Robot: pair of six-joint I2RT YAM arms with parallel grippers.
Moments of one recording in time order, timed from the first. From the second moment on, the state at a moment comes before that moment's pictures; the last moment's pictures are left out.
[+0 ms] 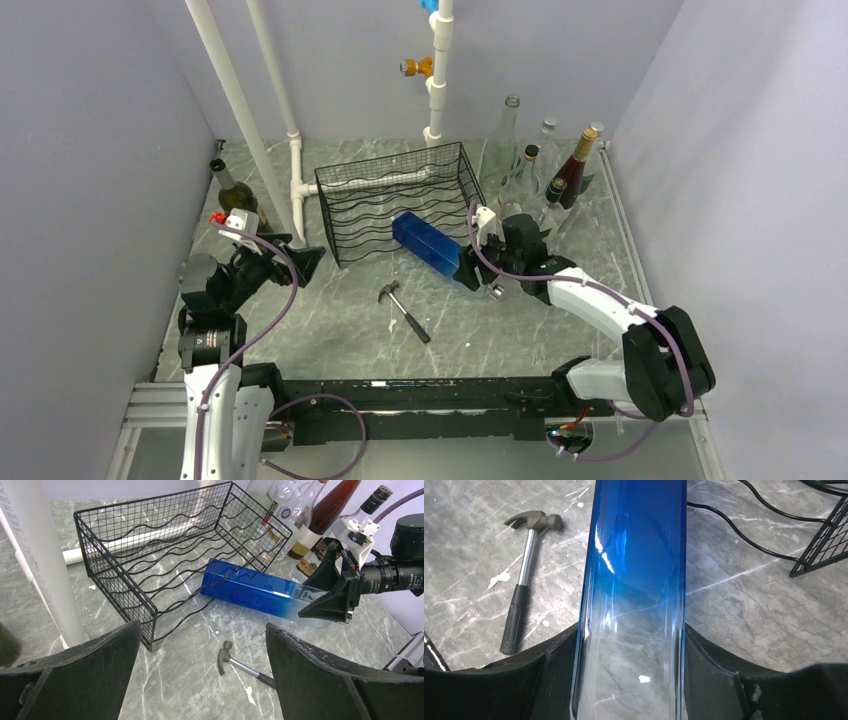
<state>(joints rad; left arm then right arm) 0.14 0.49 0.58 -0.17 0.69 -0.26 0.46 1.28 0.64 -0.01 -0.40 -0.08</state>
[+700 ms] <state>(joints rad) 0.01 0.53 0.53 -0.02 0.85 -0.33 0.47 1.09 0.66 -0.36 -0.35 -0.36</state>
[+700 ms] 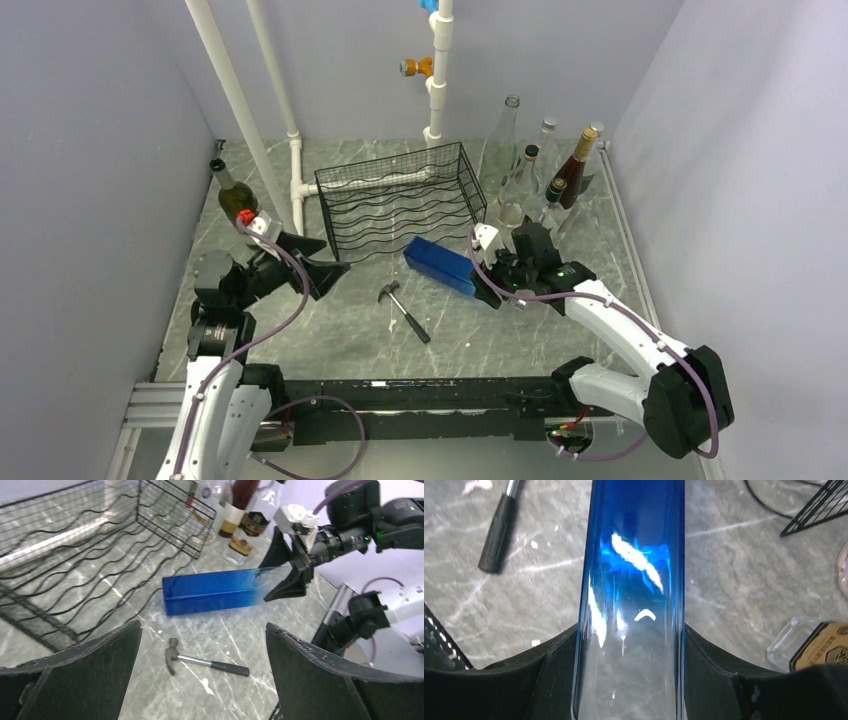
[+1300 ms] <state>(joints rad) -0.46 0.62 0.53 -0.02 0.67 -0.18 0.47 1.03 0.73 -0.62 -0.32 -0.59</state>
